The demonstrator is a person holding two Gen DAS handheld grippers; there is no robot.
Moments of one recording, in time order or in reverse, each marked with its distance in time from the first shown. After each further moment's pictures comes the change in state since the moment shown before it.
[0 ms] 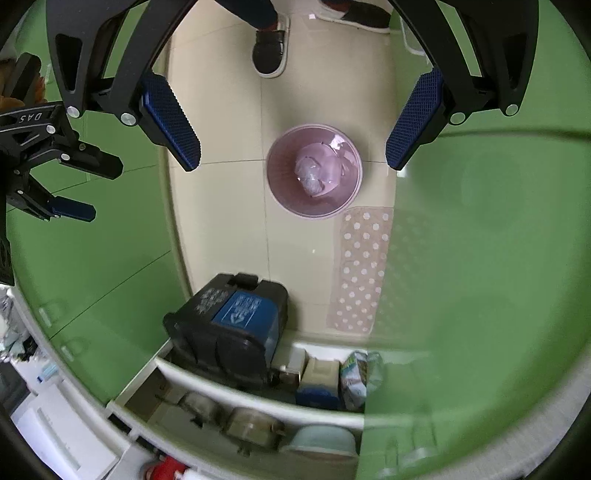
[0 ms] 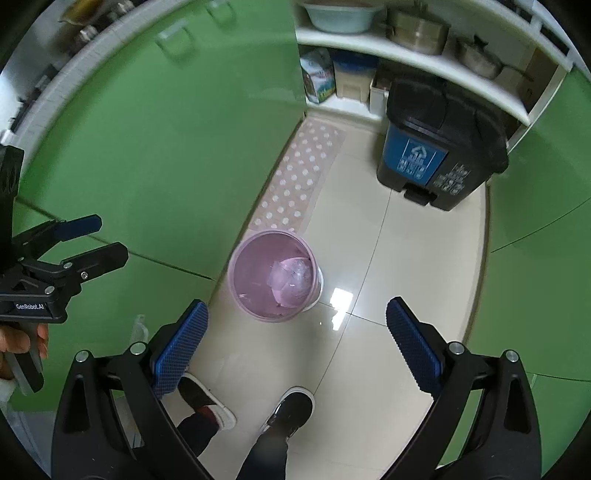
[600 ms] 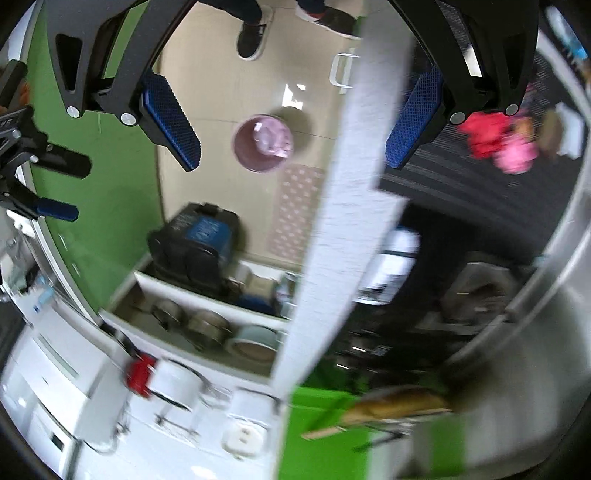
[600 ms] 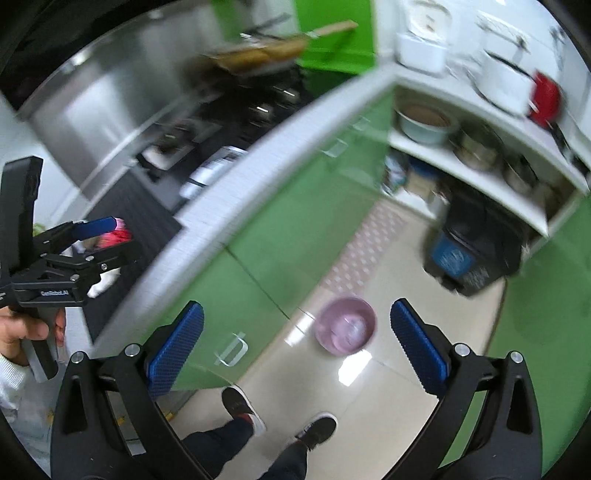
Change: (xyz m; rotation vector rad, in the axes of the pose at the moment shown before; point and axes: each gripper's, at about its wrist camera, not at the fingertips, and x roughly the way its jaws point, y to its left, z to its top) left arm -0.299 0.050 -0.050 -0.131 -0.272 0.197; right arm -0.250 0.171 0.015 -0.255 -0.214 0.155
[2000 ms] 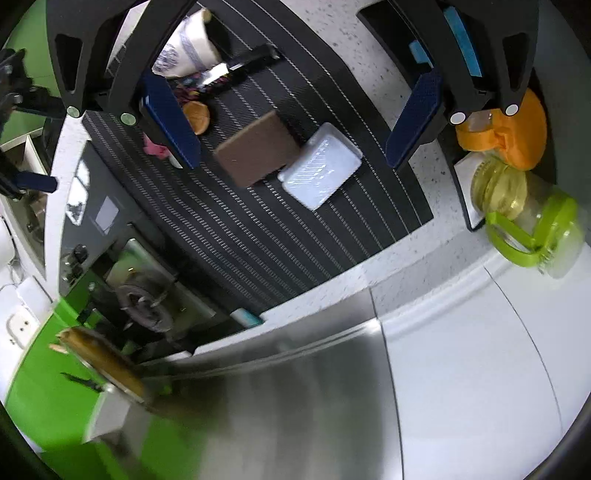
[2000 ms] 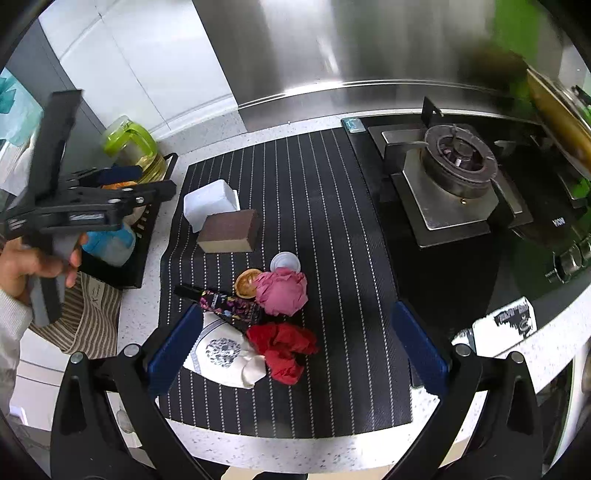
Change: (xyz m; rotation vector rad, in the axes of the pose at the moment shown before) left arm -0.065 0.329 -0.054 -0.564 0.019 0.425; right arm 0.184 0.324 0.140 -0.652 0.231 0.426
